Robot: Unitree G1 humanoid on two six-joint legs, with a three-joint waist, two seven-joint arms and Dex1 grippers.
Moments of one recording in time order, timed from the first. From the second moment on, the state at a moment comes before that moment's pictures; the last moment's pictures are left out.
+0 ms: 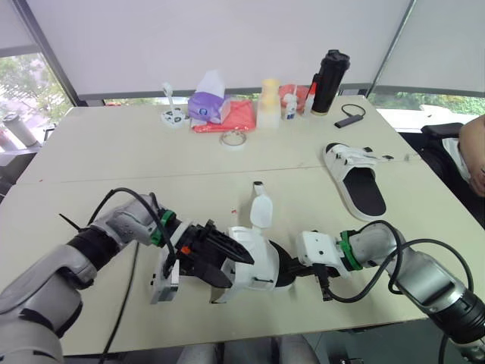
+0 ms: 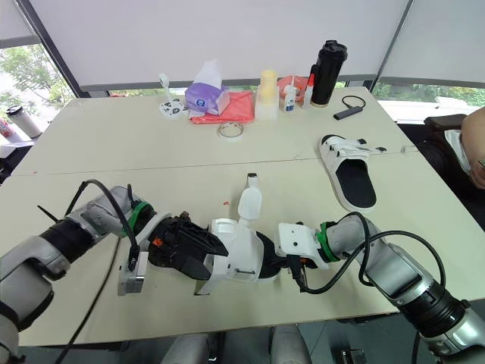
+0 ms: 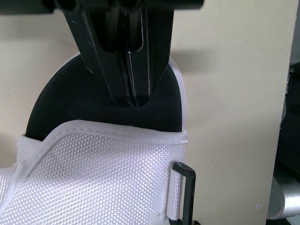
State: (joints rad) left arm -0.83 0.86 -0.85 0.34 -0.24 -1.44 -0.99; right arm -0.32 -0.90 0.39 -0.36 0.17 0.40 1.13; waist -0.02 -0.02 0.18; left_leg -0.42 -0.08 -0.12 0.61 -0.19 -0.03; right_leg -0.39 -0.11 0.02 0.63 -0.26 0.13
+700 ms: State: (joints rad) left arm -0.76 1.06 -0.56 0.14 -0.70 -0.02 -1.39; right arm -0.36 -0.88 0.41 -0.31 0.16 0.36 1.15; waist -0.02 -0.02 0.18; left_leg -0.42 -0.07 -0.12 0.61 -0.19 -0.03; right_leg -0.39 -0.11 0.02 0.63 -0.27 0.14
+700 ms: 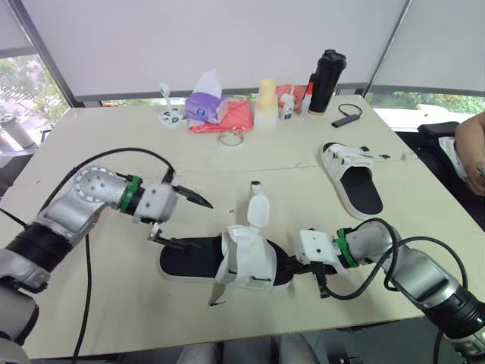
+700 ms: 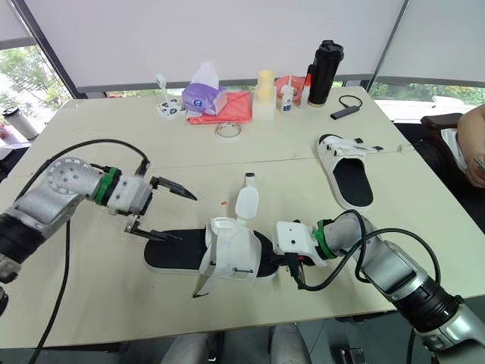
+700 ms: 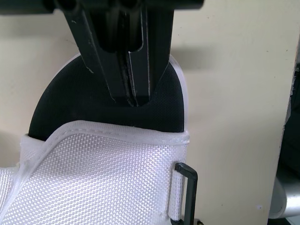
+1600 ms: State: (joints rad) left arm -0.46 0.97 -0.35 -0.27 -0.68 0.67 -1.45; right arm -0.36 -0.88 0.40 -0.30 0.16 0.35 1.15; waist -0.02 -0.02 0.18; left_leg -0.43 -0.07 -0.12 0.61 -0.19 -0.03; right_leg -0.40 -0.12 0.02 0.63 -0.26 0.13
